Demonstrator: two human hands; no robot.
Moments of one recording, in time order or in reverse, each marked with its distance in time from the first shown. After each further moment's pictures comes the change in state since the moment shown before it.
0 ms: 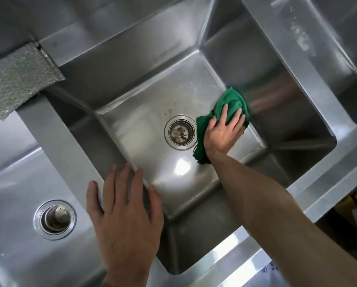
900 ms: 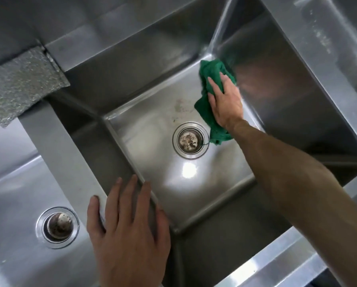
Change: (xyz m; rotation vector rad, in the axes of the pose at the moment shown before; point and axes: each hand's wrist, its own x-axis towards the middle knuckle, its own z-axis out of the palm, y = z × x) left_hand -0.002 -0.003 0.011 -0.021 0.069 0.037; right_hand 0.096 -0.057 -0.023 0.056 -0.270 -0.688
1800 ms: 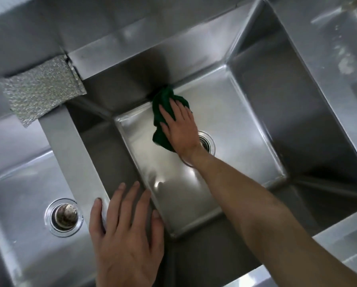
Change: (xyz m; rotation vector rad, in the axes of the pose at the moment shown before) left_hand 0.003 0.001 -0.003 0.035 -0.035 -0.036; right_hand -0.027 -0.128 0.050 0.095 0.046 -0.395
